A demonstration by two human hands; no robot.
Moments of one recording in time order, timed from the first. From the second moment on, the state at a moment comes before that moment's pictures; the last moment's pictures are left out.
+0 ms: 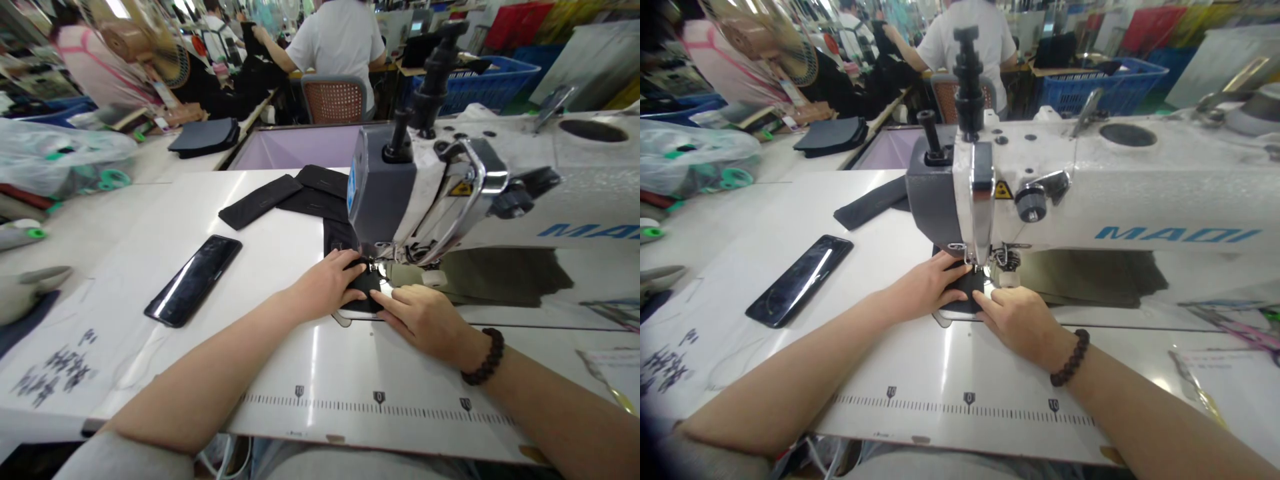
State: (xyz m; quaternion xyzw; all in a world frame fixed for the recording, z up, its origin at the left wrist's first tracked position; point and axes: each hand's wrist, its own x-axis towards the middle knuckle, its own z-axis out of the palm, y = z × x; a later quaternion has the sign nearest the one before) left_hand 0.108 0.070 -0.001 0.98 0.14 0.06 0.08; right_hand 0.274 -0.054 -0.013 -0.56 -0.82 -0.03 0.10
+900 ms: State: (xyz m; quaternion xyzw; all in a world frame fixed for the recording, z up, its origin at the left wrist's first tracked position) left_hand 0.109 0.084 -0.004 0.99 0.11 0.07 0.08; right_hand 0.270 -0.050 -0.015 -0.59 -0.80 -0.02 0.11
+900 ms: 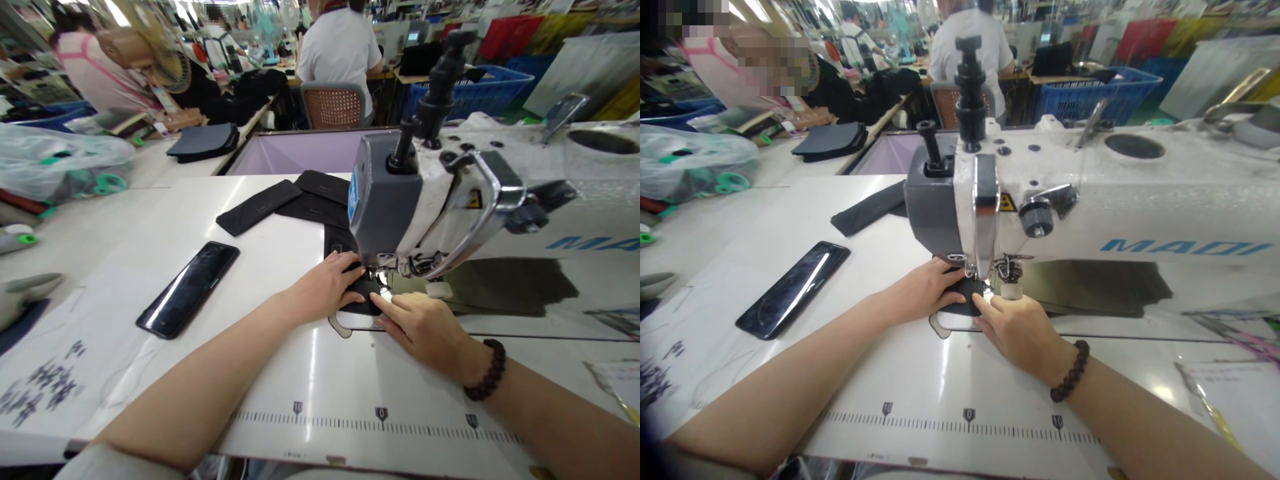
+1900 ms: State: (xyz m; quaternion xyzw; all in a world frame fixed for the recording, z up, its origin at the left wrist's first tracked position) left_hand 0.109 0.076 -0.001 0.99 0.04 0.07 0.14; right_hand 0.275 -0.046 -0.019 -0.61 -0.78 -0.01 0.12
